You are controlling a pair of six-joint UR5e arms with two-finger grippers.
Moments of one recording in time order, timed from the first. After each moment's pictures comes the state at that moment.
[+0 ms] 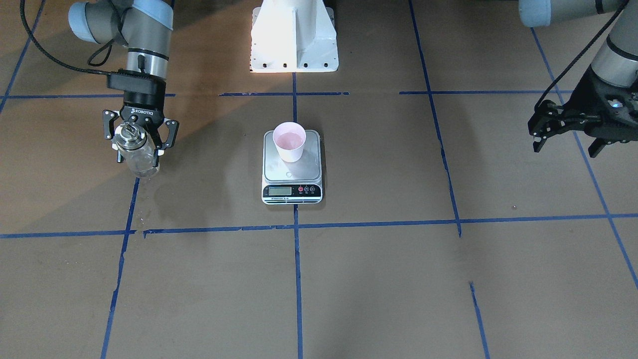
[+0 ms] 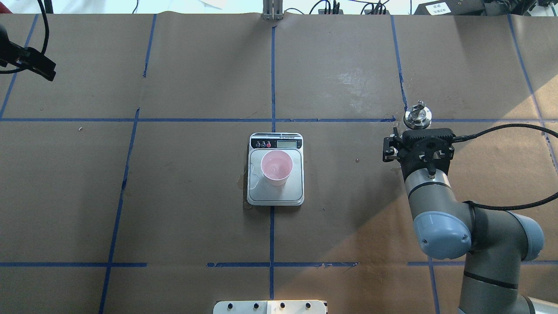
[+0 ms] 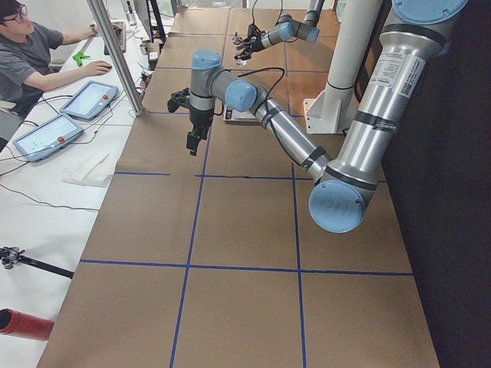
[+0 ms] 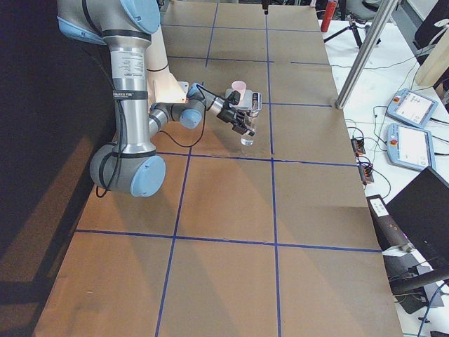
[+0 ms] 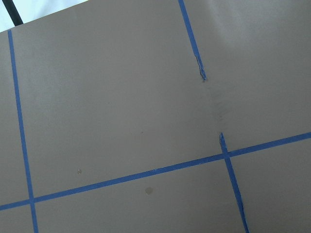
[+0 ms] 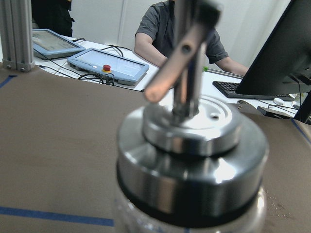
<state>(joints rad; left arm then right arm) -1.15 -1.88 -1.99 -1.36 -2.06 -0.38 0.33 -1.48 2.00 -1.30 0.75 1.22</state>
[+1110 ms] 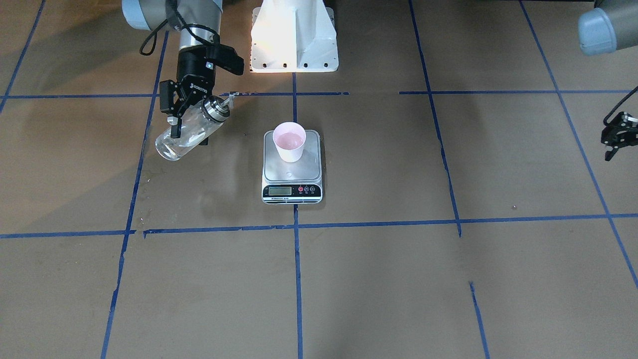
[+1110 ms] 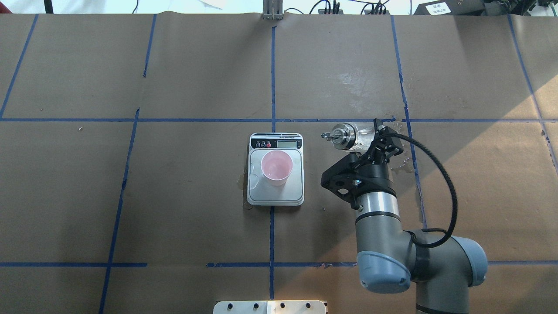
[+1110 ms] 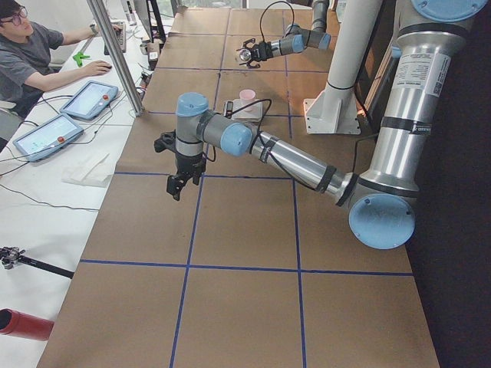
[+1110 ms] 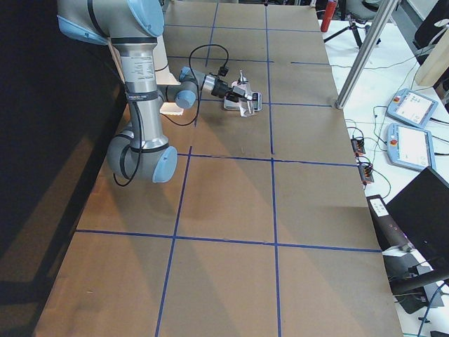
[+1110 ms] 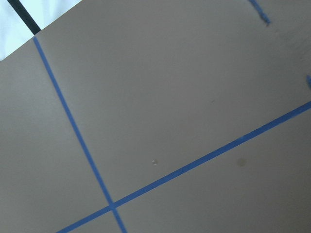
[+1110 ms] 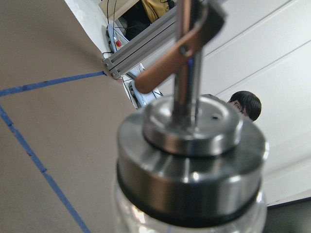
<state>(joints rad) -1.33 -1.74 -1.81 -1.53 -2.06 0.13 0.18 -1.30 1.95 -1.47 0.39 0.41</state>
